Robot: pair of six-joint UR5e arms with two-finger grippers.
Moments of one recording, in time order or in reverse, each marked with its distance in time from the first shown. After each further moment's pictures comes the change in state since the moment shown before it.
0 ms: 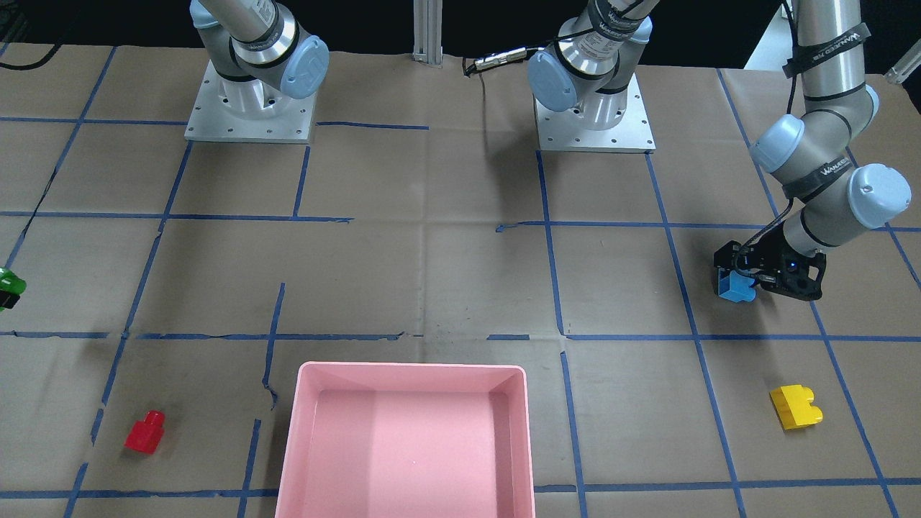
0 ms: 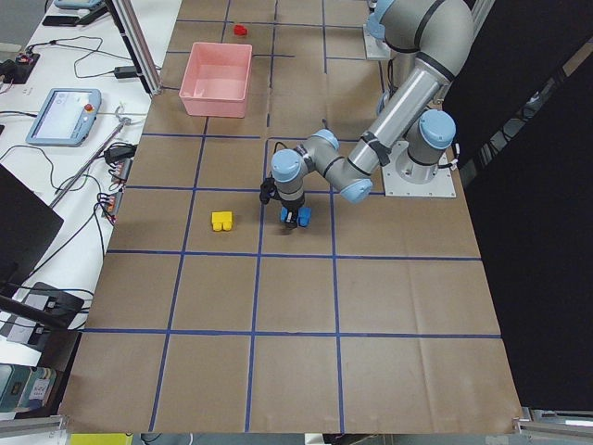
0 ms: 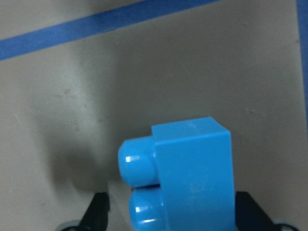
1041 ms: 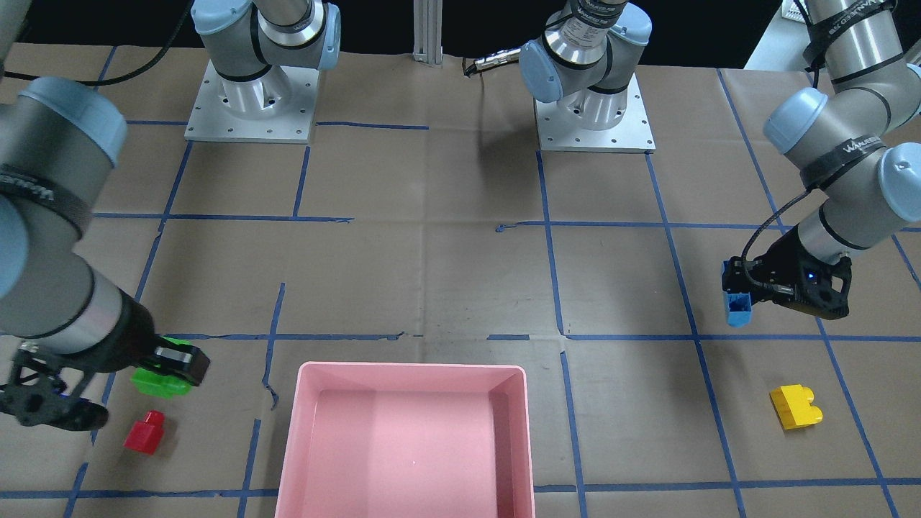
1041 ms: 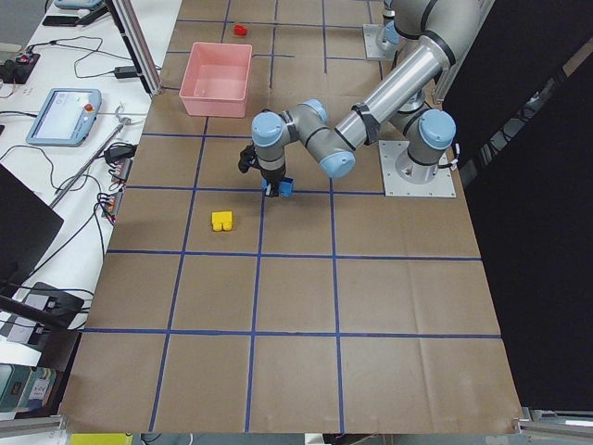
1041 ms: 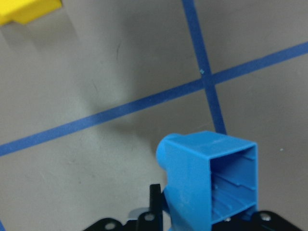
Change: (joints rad) left arm -0.211 0.076 0.223 -0.205 -0.129 -0.207; right arm 0.525 0.096 -0.255 0.050 0.115 0.354
